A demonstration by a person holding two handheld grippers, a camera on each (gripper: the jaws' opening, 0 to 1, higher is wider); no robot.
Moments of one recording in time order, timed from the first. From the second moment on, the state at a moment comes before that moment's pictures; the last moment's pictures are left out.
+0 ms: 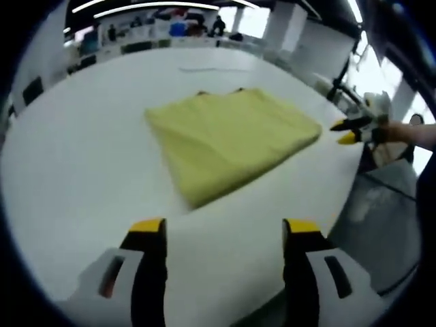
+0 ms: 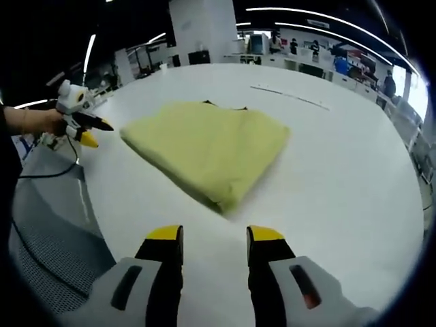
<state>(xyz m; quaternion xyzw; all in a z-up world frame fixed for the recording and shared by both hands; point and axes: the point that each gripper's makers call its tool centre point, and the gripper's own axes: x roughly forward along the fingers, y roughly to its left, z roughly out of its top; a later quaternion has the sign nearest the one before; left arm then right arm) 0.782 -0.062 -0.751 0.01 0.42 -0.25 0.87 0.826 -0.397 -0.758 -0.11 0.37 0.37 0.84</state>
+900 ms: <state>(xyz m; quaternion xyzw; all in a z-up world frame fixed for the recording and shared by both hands) 0.814 -0.053 -0.773 0.04 0.40 -0.24 0.88 0.855 -0.388 -0.772 -0.10 0.37 0.35 0.86</state>
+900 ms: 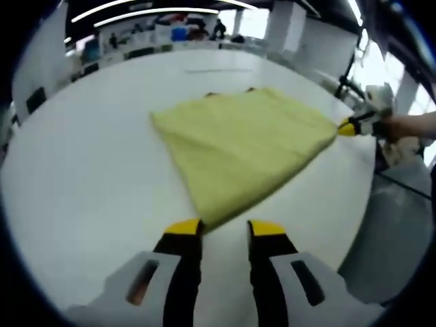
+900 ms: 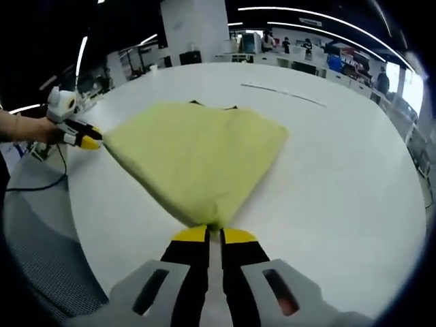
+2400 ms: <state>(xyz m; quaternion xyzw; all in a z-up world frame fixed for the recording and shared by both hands) 0.813 -0.029 -0.767 0.05 0.41 -0.25 0.88 0.852 -0.402 -0.772 -0.21 0.37 0.40 0.81</state>
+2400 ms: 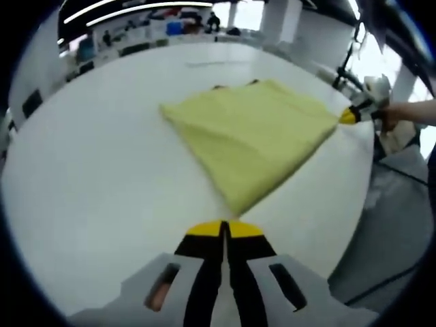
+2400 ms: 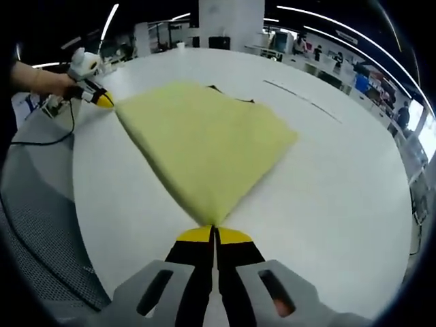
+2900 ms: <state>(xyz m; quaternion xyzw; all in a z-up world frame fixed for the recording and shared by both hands) 0.812 -0.035 -0.765 0.05 0.41 -0.24 0.88 0.847 -0.423 -0.769 -0.19 0.37 0.37 0.83</state>
